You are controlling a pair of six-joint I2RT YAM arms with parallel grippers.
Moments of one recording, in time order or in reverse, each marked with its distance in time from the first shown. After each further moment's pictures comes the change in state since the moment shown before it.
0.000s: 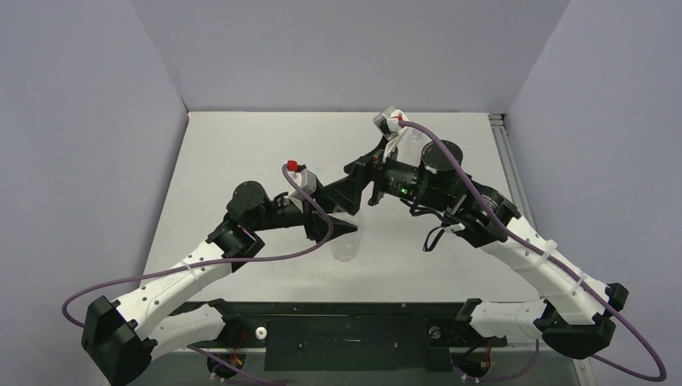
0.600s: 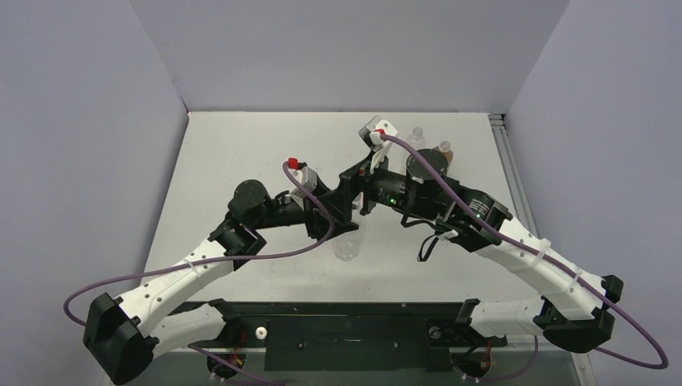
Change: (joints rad) left arm 0.002 0.018 0.005 0.035 0.005 -0.029; right arm 0.094 0.019 0.005 -0.043 0.107 -0.062
